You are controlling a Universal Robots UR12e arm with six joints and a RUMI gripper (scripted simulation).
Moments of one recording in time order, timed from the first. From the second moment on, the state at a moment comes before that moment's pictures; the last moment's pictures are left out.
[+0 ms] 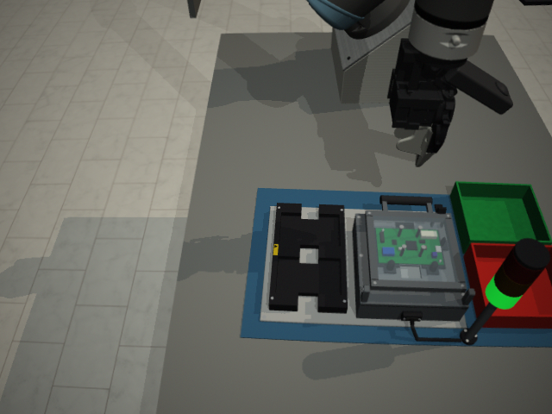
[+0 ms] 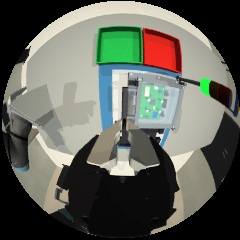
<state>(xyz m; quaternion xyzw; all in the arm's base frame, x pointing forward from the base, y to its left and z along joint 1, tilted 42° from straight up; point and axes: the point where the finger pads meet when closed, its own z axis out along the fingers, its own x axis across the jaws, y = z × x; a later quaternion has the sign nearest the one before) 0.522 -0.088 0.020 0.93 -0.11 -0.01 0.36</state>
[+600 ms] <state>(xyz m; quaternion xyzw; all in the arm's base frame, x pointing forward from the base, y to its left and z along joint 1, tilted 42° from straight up) 0.524 -0.082 0.028 0.93 -0.11 -0.01 0.36</state>
